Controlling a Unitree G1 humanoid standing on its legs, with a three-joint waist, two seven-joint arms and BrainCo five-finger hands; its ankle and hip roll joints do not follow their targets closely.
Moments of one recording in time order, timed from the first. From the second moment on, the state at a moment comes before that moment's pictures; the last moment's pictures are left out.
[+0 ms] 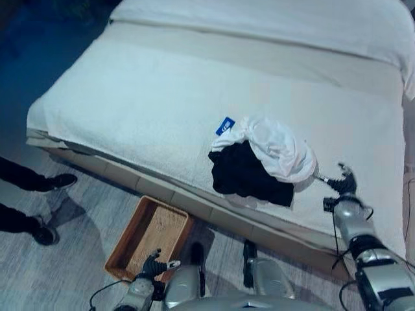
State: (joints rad) left arm -0.02 0.23 -0.30 1.07 -0.11 -0.13 0.17; right arm -0.43 -0.53 0.05 0.94 0.18 -0.14 -0.39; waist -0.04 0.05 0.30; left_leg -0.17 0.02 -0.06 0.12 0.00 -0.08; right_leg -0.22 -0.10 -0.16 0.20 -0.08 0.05
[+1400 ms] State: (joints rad) left arm -0.31 0.18 -0.53 0.94 -0.22 -0.18 0.27; right arm -1.11 -0.73 0.44 1.35 0.02 -0.04 -0.40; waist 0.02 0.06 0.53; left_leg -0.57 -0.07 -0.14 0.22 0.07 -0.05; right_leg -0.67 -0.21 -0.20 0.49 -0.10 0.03
